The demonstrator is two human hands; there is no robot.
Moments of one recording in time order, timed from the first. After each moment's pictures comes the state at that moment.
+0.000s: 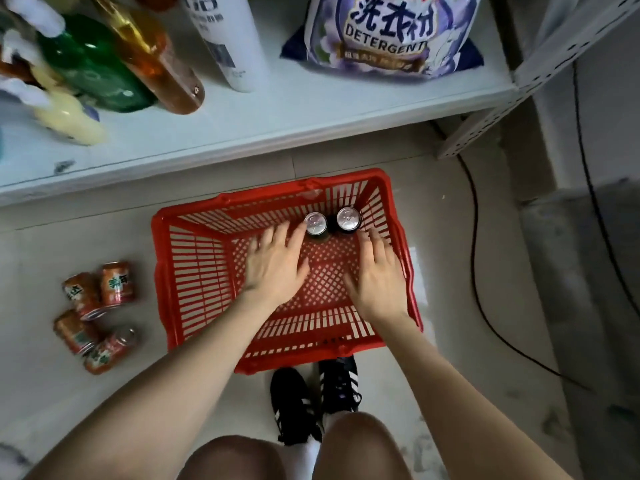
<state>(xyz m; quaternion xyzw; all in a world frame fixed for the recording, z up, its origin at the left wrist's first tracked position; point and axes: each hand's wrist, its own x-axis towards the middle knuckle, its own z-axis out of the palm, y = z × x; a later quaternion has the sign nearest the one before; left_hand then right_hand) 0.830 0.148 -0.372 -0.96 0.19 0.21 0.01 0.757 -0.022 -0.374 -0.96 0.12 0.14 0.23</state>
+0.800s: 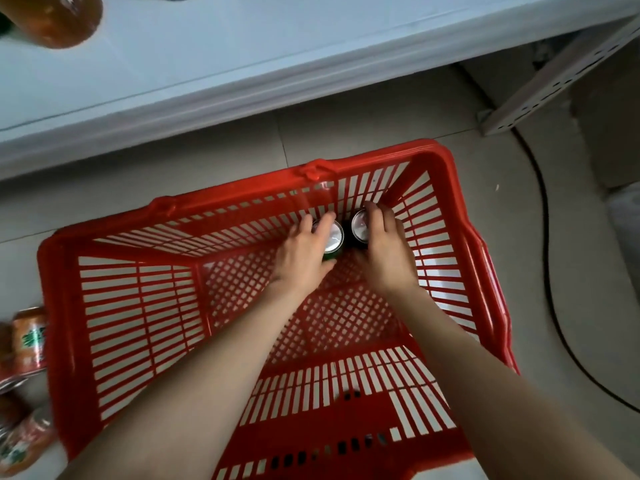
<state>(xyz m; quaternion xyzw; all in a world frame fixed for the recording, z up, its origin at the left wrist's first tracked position) 0.885 0.113 -0.553 -0.94 0.20 0.24 -0.11 0.839 -0.029 -0.563 -0.94 0.15 0.10 0.27</state>
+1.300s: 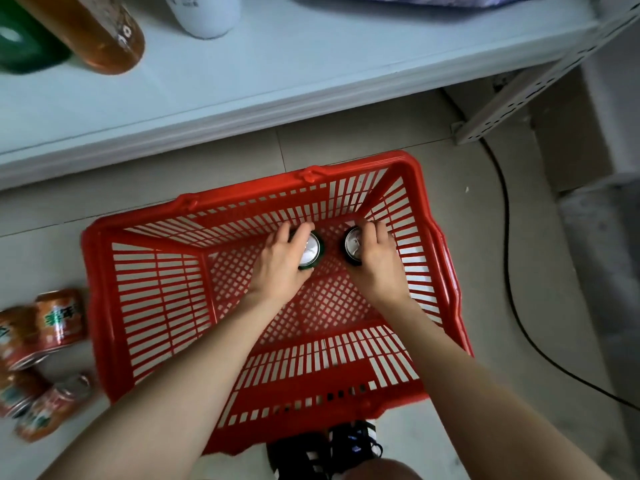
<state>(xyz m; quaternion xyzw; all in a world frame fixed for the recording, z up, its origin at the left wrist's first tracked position) 0.858 0.144 -0.495 -0.94 0.17 0.22 -0.17 0.806 -0.021 -0.504 -0.94 0.16 0.12 0.27</state>
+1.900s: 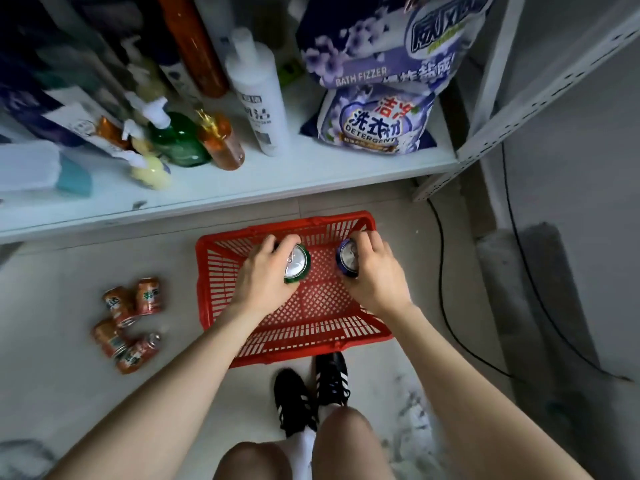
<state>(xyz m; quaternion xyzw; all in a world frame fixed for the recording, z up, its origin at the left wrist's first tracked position) 0.832 0.175 -0.192 -0.95 0.15 0.18 -0.19 0.788 -0.021 -0.194 -0.96 0.07 0.11 0.24</state>
